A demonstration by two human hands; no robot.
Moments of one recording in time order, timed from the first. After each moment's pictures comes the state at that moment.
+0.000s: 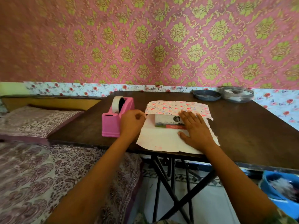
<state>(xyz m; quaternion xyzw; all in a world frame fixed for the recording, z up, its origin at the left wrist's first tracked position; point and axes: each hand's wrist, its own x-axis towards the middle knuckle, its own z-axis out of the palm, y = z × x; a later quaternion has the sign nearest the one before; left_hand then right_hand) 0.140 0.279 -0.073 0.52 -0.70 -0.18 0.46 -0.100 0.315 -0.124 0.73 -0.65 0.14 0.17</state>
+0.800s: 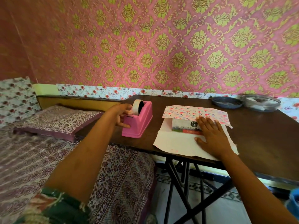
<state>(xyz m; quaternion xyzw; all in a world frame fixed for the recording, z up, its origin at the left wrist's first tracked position) 0.229 0.261 -0.006 0.63 -0.46 -0.51 0.37 -0.095 0.317 -0.120 0.72 -0.66 0.13 0.15</state>
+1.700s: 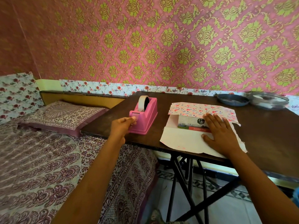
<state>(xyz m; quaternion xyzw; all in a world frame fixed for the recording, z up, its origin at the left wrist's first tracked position) 0.241 0.287 -0.078 0.55 -0.45 -0.45 0.55 -0.097 0.312 -0.126 0.72 -0.66 0.15 0.16</state>
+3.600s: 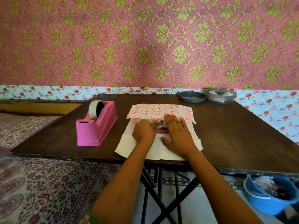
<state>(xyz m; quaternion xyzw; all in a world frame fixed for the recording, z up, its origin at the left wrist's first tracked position) 0.026 0.259 -0.101 0.63 -0.66 -0.20 0.35 -0.094 0.315 -0.125 0.72 -0.65 0.19 0.14</state>
